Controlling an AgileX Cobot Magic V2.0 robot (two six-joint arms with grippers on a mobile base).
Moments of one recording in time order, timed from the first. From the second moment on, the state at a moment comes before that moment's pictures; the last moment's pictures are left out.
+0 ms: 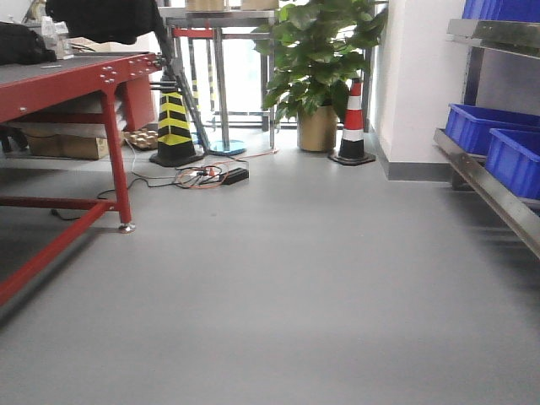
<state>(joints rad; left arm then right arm) -0.72 1.34 -1.56 0.15 1.26 -0.43 0.58 1.25 -1.46 0.02 1.20 0.35</state>
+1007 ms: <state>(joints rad) -0.72 1.34 -1.56 0.15 1.26 -0.43 0.58 1.25 -1.46 0.02 1.20 0.35</state>
